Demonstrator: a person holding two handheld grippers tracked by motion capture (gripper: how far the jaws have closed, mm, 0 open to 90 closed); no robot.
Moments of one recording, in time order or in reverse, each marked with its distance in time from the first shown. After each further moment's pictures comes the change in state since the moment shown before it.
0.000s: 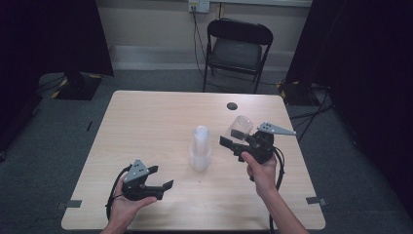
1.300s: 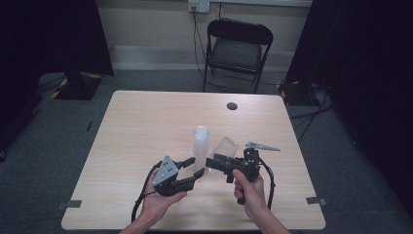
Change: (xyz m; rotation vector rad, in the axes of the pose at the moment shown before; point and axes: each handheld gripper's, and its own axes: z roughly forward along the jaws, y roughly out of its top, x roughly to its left) left arm -0.053 0.033 0.052 -0.280 -0.090 0.084; right arm 0.020 -0.051 0.014 0.094 0.220 0.288
